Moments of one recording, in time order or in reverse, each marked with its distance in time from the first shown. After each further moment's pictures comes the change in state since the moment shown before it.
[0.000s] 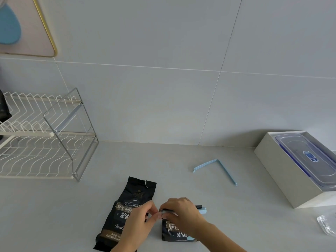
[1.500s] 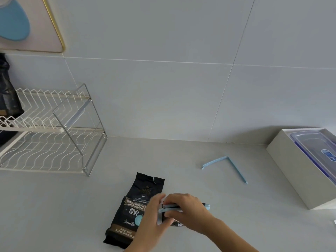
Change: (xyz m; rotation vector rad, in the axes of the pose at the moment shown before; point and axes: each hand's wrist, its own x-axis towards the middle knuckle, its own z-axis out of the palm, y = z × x) left_hand -0.008 -0.005 0.016 -0.168 -0.002 -0.044; right_hand 0.007 -0.012 -0.011 0.134 -0.075 0.030
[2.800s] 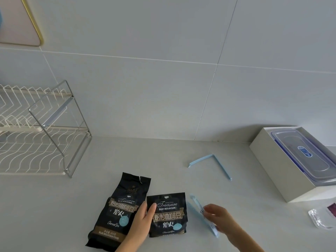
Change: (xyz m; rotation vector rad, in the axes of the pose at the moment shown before) left_hand 0.019 -0.015 0.029 -0.295 0.017 -0.349; right_hand -0.088 0.122 -0.002 0.624 0.204 0.724
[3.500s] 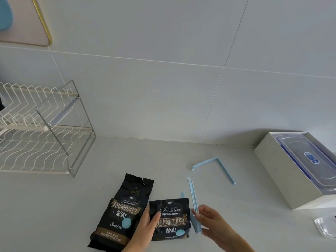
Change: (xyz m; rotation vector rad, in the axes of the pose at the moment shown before) left_hand -0.001 -0.010 0.000 -0.109 -0.146 -0.015; right_hand -0.010 -0.031 0.026 0.497 -0.259 0.093
